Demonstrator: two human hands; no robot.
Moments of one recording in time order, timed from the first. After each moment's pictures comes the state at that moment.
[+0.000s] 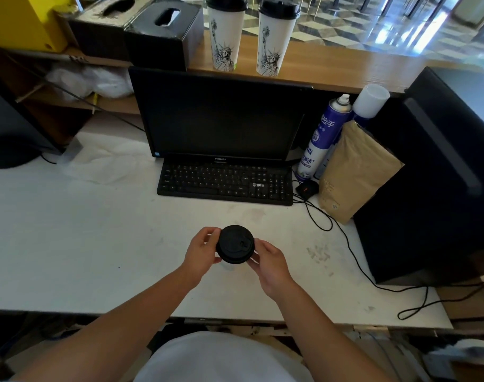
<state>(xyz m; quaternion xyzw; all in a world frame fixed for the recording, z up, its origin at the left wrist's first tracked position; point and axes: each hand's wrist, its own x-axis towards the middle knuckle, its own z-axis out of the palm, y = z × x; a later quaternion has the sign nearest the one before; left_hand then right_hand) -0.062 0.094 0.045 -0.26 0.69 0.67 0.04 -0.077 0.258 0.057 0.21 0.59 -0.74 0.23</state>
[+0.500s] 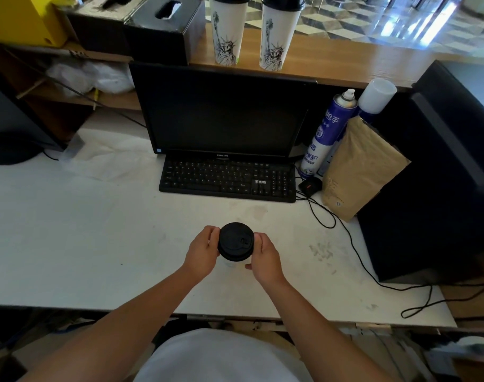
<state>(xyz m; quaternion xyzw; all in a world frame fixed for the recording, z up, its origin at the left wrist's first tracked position) -0.057 0.090 0.040 -0.18 0.83 0.52 0.03 -0.078 0.245 0.053 0.08 0.83 -0.53 0.16</state>
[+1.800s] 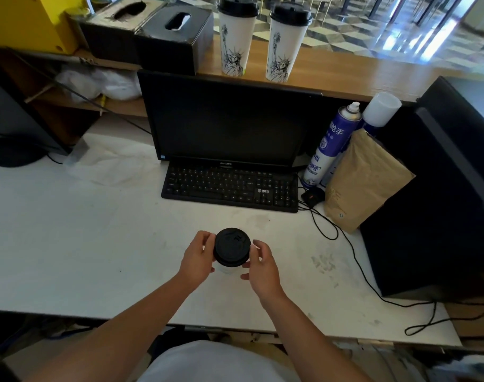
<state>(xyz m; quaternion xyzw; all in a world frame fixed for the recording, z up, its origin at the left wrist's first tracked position) -0.058 0.082 0.049 -0.24 0.78 0.57 0.03 -0.075 0.237 0.048 0.12 0.78 -0.58 0.19</state>
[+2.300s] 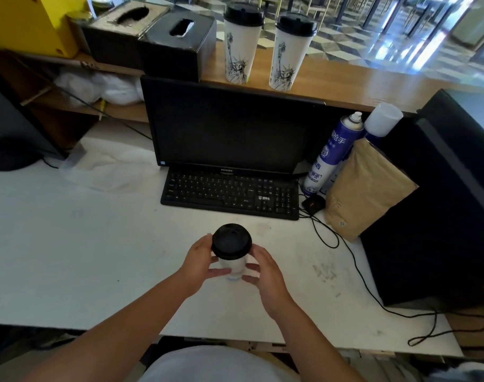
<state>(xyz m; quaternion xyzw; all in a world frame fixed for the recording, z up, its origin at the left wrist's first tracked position) -0.076 0.075 0.071 -0.33 0.54 0.77 0.12 -0.083 0.237 0.064 0.14 0.67 -0.68 0.24</state>
